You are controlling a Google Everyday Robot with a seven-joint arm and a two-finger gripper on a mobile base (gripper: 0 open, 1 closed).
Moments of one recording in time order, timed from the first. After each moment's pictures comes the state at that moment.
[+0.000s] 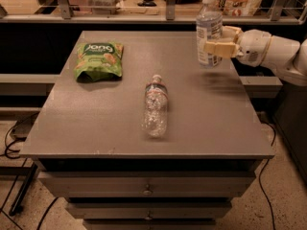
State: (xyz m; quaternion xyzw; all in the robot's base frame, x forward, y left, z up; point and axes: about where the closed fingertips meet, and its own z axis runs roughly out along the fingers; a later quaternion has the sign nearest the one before) arm 0.696 -0.168 0.954 -0.39 0.56 0.35 0.64
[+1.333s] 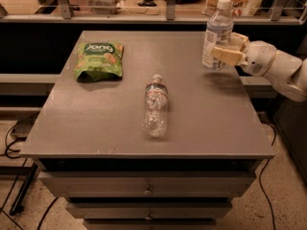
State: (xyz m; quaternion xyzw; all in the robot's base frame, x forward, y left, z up) arm 0.691 -0.191 0.942 -0.36 0.52 0.37 0.68
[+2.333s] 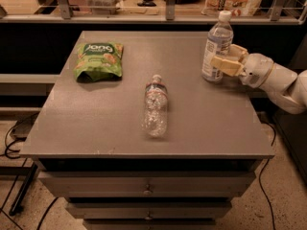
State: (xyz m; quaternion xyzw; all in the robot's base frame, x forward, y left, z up) arm 0.692 -0.198 0.909 -0.33 0.53 0.38 0.69
